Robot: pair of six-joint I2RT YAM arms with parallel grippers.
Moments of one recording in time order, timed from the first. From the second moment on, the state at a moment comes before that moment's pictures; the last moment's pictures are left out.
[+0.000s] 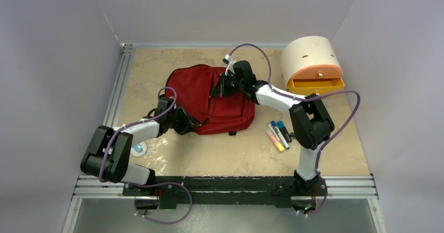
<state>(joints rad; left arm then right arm) -0.29 1.43 0.53 -0.01 0.29 -0.97 0.59 1.88 1.29 0.03 -0.41 0.57</state>
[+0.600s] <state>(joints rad) -0.29 1.44 0.53 0.00 0.30 -0.97 0.53 2.04 1.51 0.04 -0.25 0.60</state>
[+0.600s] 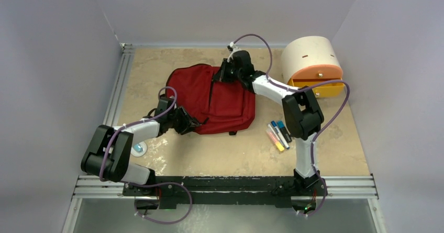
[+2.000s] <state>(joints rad) -0.30 1.44 0.53 0.01 0.28 -0.97 0.47 2.29 1.68 0.25 -0.13 0.71</state>
